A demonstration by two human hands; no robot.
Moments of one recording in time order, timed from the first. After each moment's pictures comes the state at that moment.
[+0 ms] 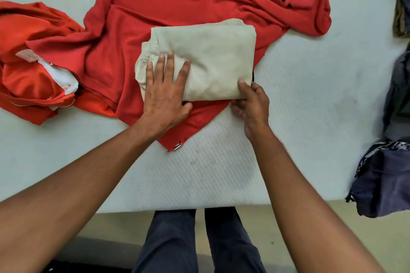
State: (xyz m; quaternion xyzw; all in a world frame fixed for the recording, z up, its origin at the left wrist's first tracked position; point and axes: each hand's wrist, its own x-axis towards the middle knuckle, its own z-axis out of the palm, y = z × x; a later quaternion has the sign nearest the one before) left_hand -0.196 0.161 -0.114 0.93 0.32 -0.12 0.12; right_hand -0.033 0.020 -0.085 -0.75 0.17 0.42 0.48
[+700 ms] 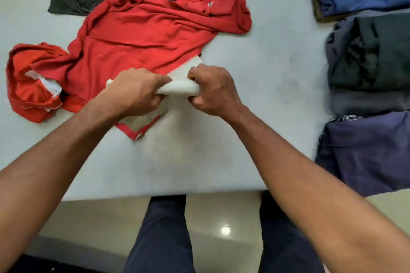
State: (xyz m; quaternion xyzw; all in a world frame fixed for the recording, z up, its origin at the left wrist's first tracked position) left_hand -0.109 0.082 0.060 0.96 0.18 -0.18 0.11; right_hand 0.037 -0.066 -0.012 -0.78 -0.54 0.13 0.30
